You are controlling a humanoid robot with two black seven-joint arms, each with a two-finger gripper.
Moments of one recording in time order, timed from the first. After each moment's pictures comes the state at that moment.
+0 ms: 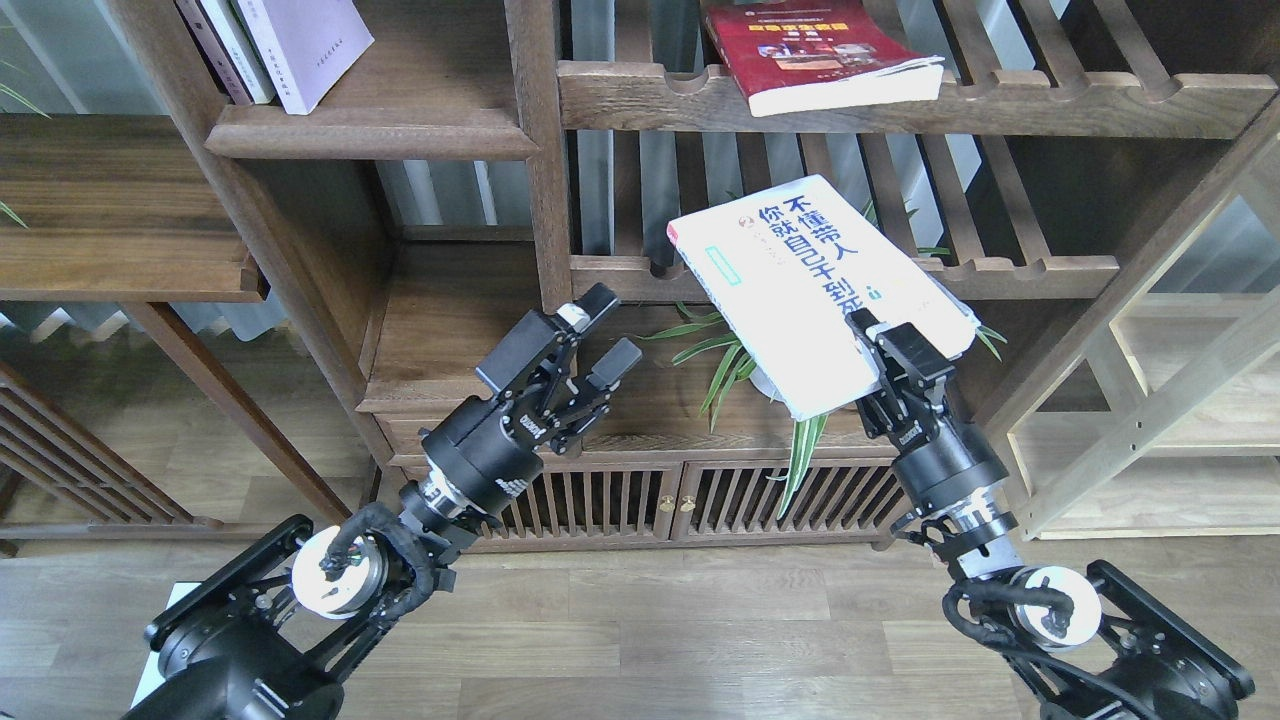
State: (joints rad) left arm -0.29 0.06 -0.83 -1.30 -0.52 -0.49 0.27; right arm 0.05 -0.33 1.02 1.30 0.49 0.58 0.02
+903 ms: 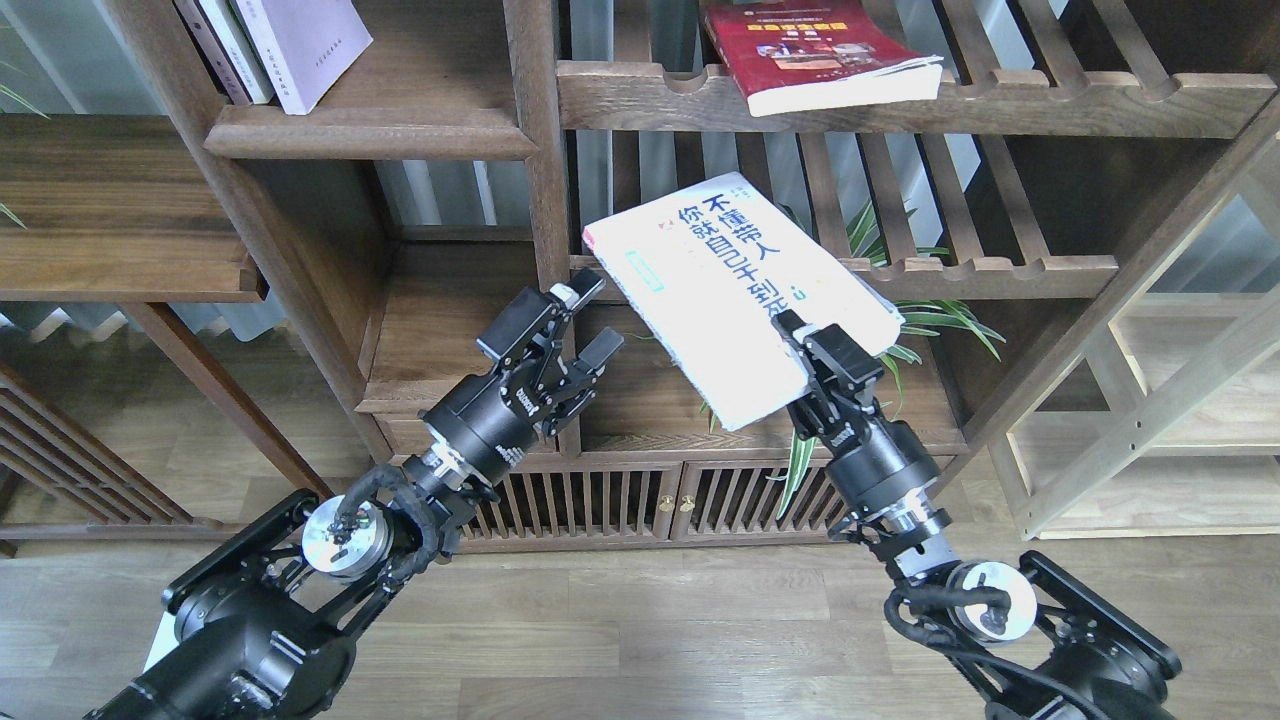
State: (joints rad) left arm -0.39 0.01 -0.83 -1.15 -0.59 -0.45 0.30; right arm 0.12 -0.25 0.90 1.31 0.46 0.58 0.02
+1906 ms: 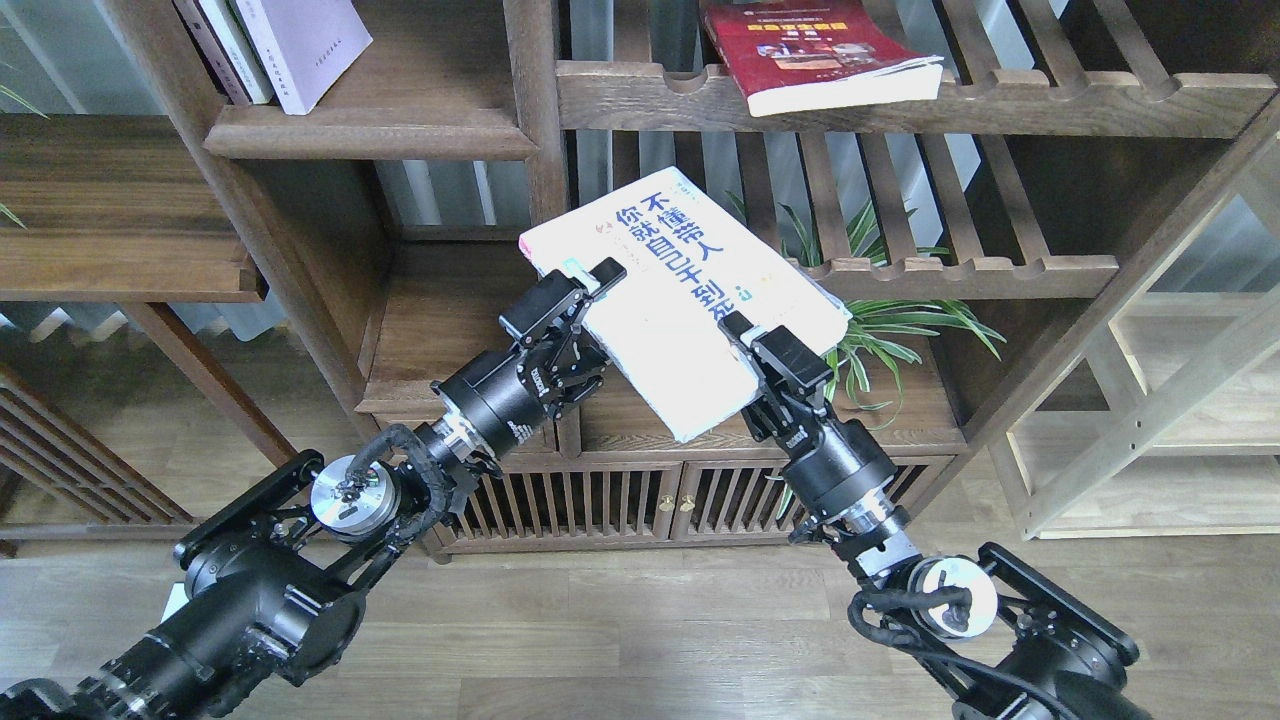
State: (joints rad) left arm -0.48 0.00 -0.83 -1.04 -0.59 -0.41 0.36; right arm 0.15 -0.21 0.86 1.31 0.42 0.58 0.02
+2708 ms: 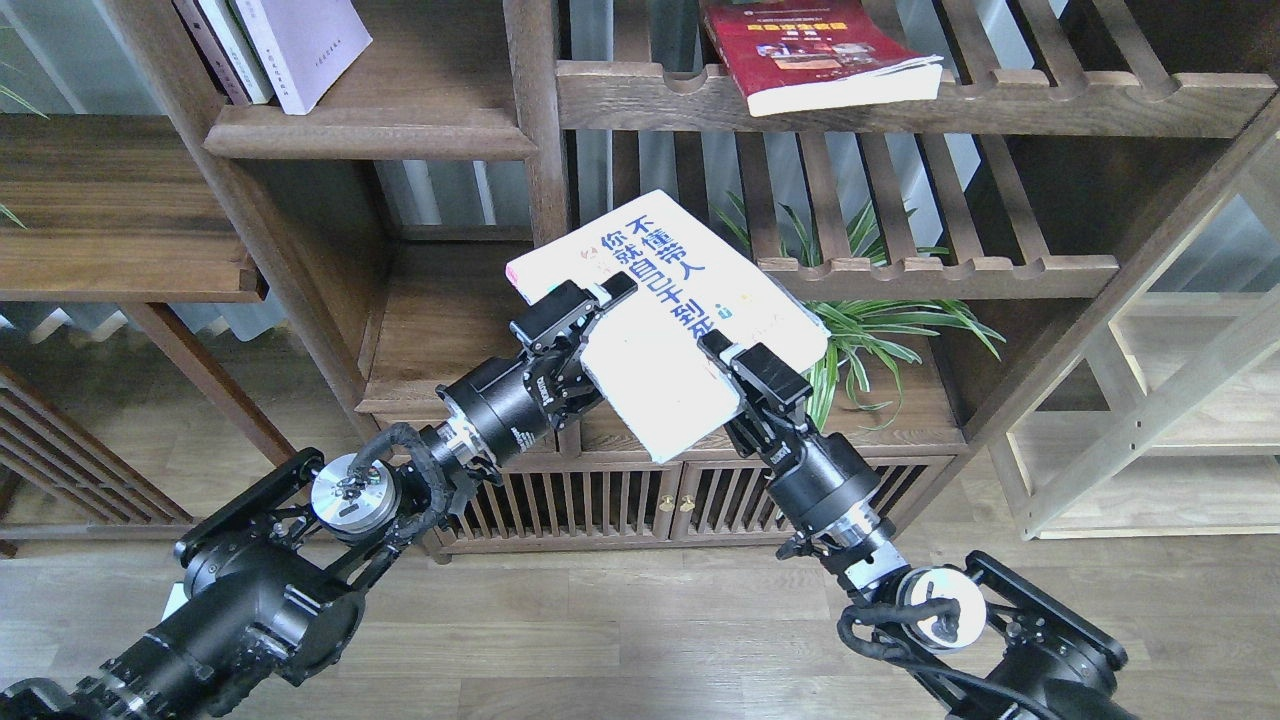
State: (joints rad) left arm -0.48 0.00 -0.83 -1.04 -0.59 -0.36 0.39; right arm 0.15 -0.20 0.82 1.31 0.40 0.58 0.02
